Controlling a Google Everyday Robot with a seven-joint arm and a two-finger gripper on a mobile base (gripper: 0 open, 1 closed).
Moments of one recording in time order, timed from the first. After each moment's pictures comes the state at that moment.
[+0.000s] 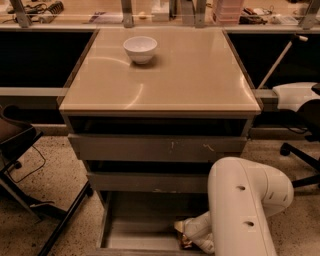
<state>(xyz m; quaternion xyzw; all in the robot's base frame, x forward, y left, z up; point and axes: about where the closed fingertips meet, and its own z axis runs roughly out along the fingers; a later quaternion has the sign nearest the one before) 0.522 -0.142 0.157 -0.01 0.97 0.04 0.25</state>
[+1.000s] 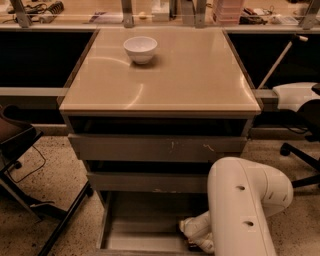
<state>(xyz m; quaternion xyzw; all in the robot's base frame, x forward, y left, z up) 0.522 -0.142 0.157 -0.01 0.97 0.04 0.25</state>
